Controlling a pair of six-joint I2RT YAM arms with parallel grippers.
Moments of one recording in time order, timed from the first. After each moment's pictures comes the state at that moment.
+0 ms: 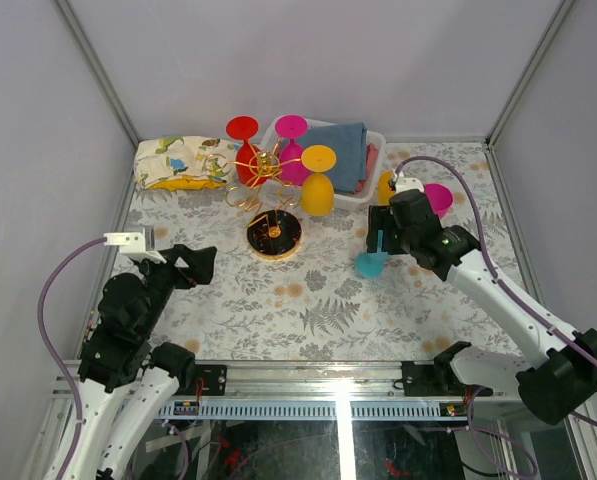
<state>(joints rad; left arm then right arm) -0.35 0.30 0.67 -0.49 -0.10 -0.37 0.54 1.17 1.02 -0.64 0.21 0.39</state>
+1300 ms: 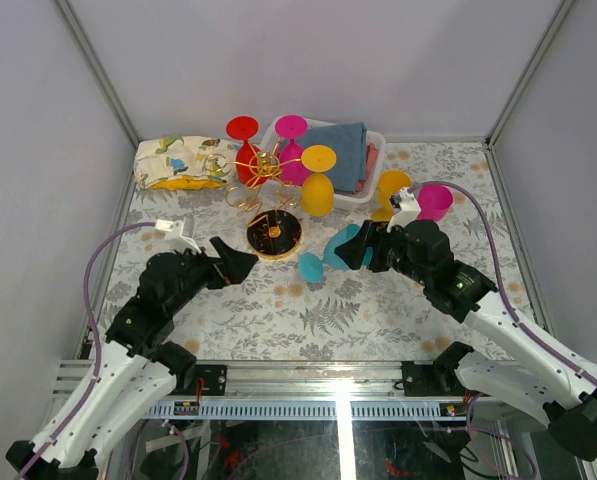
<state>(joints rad) -0.44 0.50 0.58 -0.38 0.09 -0.69 0.66 0.89 0.78 -0.29 -0.06 0.62</state>
